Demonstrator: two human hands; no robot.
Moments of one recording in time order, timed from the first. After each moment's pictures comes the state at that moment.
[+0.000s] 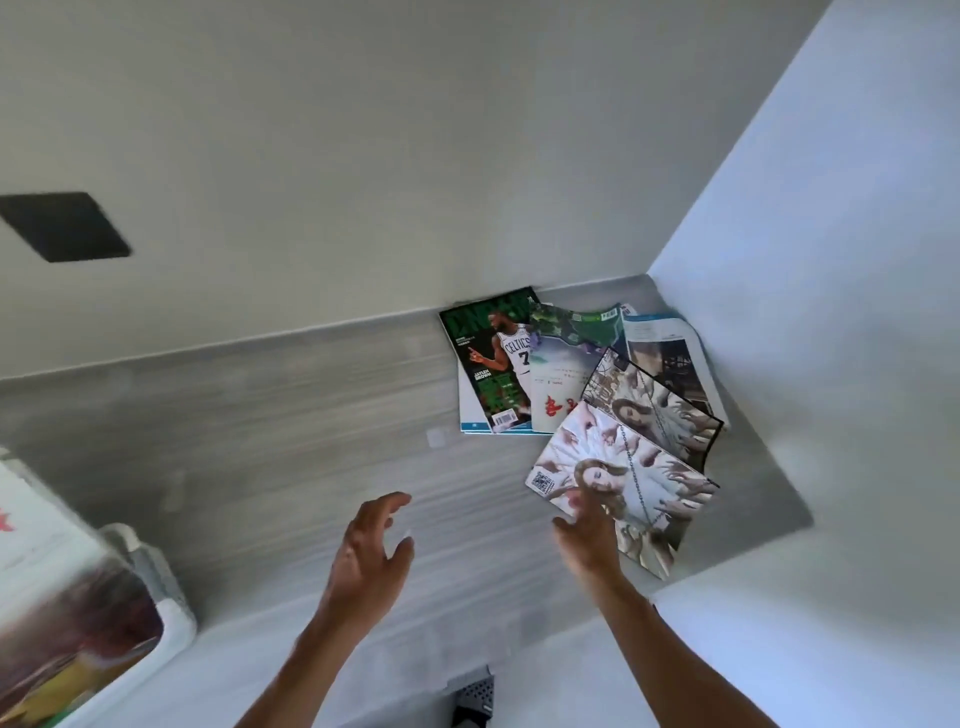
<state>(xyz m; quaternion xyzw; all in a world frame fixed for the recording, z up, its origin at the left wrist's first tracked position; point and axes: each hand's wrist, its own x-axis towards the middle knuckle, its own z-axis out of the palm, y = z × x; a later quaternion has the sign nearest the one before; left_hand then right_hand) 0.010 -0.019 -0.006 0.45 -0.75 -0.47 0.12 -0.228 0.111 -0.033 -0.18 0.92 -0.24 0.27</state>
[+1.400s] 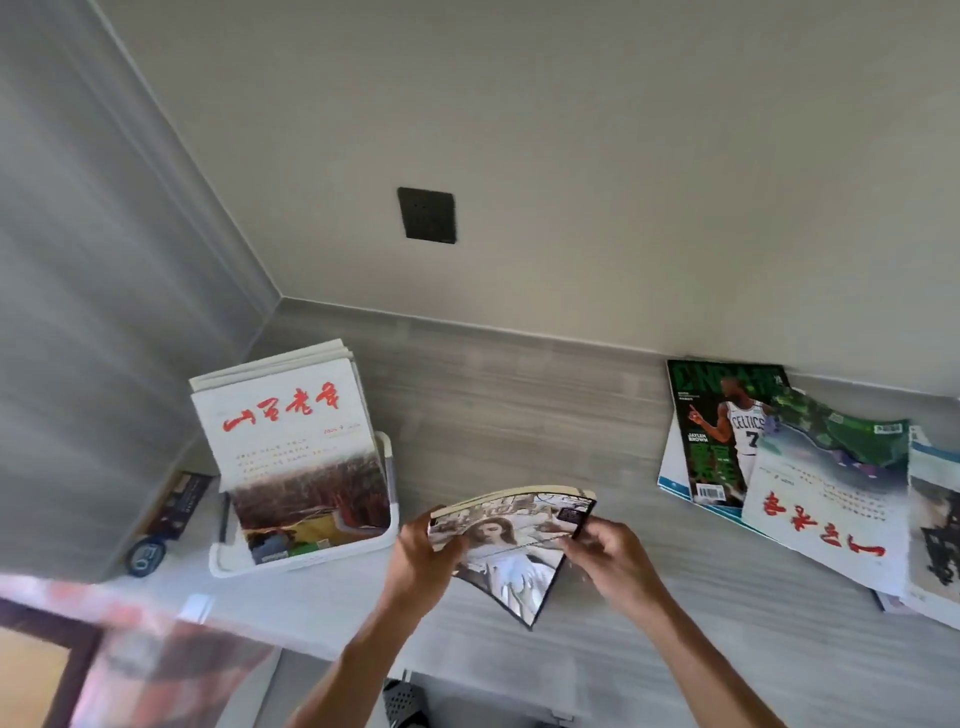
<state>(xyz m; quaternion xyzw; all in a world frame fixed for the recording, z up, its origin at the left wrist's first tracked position) 0.126 -0.023 0.022 0.63 -0.54 -0.48 0.29 -0.114 0.011 -0.004 -0.46 0.70 -0.27 0.47</state>
